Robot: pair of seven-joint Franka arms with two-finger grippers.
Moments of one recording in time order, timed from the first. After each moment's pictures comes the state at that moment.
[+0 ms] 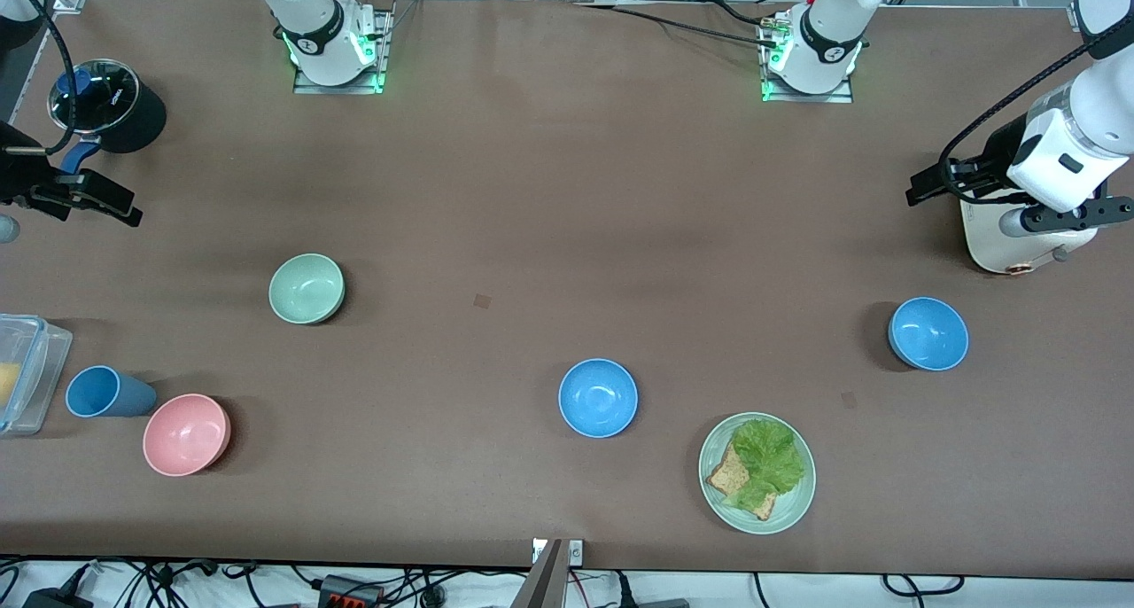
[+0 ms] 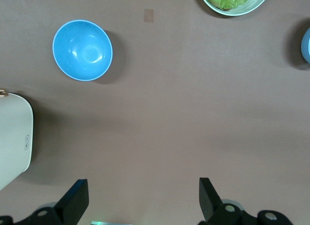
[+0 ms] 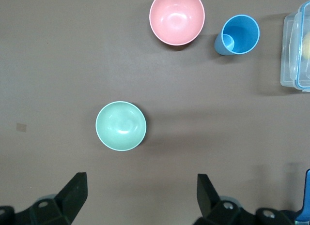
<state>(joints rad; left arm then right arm) 0.07 -0.03 -0.08 -1.79 -0.09 1.63 -0.17 -0.01 0.03 -0.07 -1.68 0.01 1.72 0.00</state>
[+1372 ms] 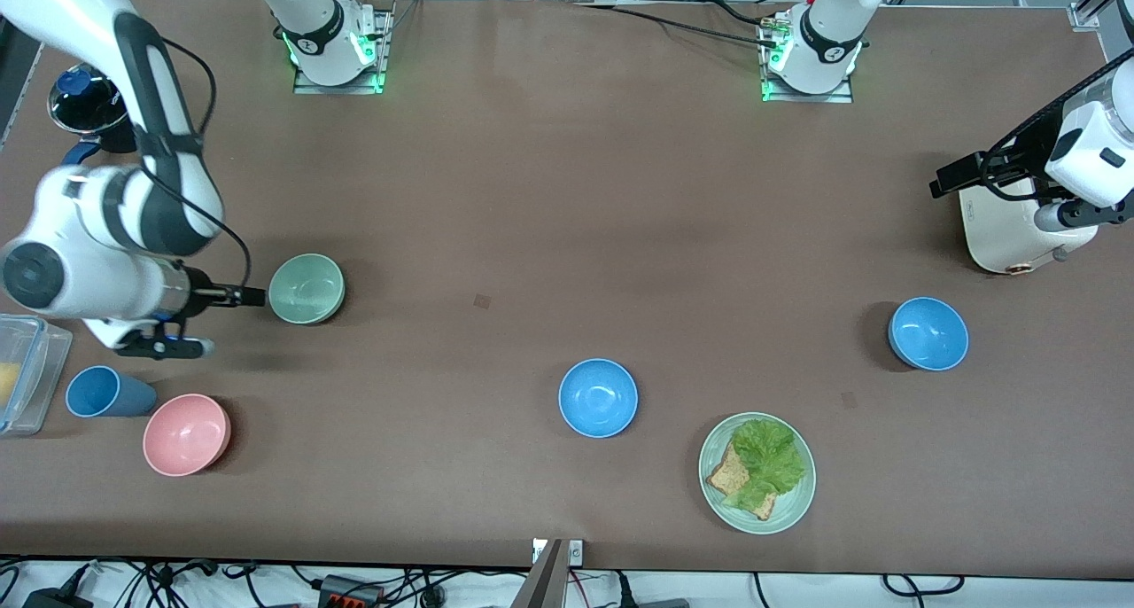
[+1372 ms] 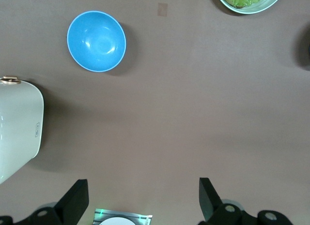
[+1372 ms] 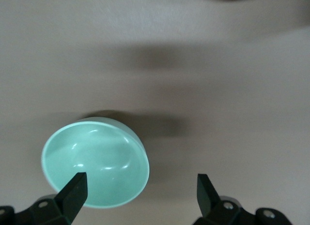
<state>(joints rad) 0.11 -0.02 -0.08 -1.74 -0.09 1.55 -0.17 0.03 0.49 -0.06 -1.72 0.01 1.96 0.00</state>
